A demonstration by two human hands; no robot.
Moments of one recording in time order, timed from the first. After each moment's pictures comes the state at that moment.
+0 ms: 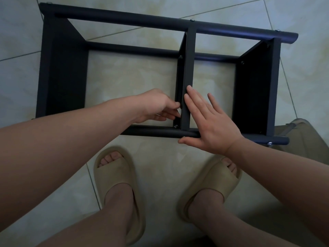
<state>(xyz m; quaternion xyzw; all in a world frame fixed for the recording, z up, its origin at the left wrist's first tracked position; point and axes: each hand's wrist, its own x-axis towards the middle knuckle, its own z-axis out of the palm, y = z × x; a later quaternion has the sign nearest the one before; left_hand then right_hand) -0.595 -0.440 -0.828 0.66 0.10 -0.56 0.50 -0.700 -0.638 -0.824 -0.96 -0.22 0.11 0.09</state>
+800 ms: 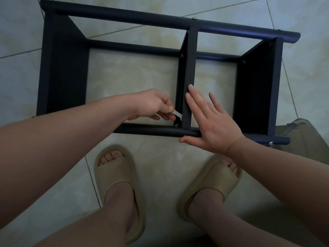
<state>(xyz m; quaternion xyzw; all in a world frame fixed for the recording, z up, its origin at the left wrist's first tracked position) -0.592 -0.423 -0.821 0.70 -0.02 -0.57 0.43 -0.699 -0.638 -0.827 -0.97 -0.23 0.10 0.08</state>
